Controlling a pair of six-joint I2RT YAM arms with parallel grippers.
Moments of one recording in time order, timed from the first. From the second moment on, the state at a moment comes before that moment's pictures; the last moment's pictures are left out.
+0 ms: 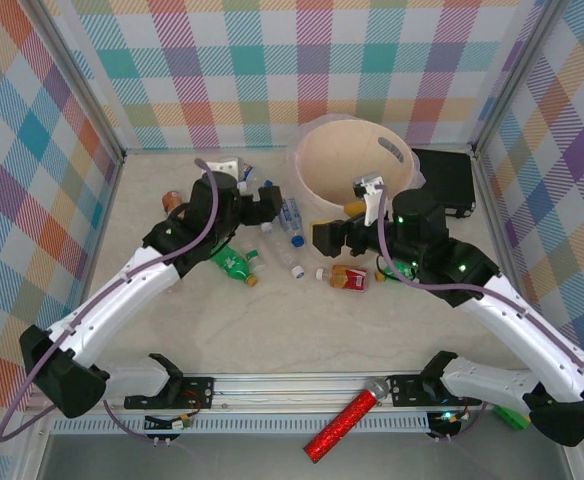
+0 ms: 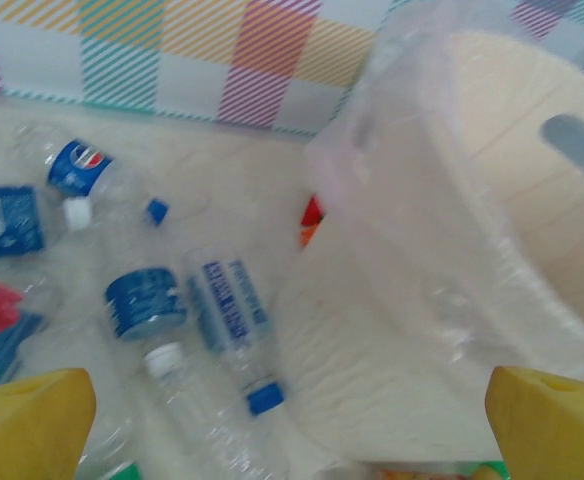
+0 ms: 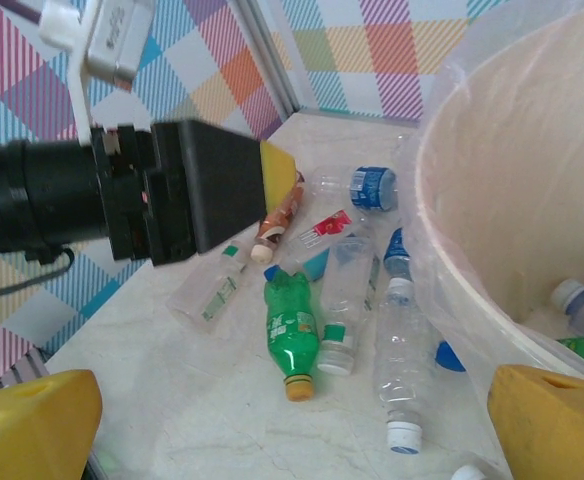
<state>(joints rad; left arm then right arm) -0.62 1.23 1.22 -0.47 -0.23 -0.52 0.77 1.03 1.21 -0.50 -0.12 0.34</state>
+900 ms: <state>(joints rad) 0.01 1.20 0.91 -0.74 -0.11 -0.69 0.77 1.01 1.22 -0.48 -0.20 0.34</state>
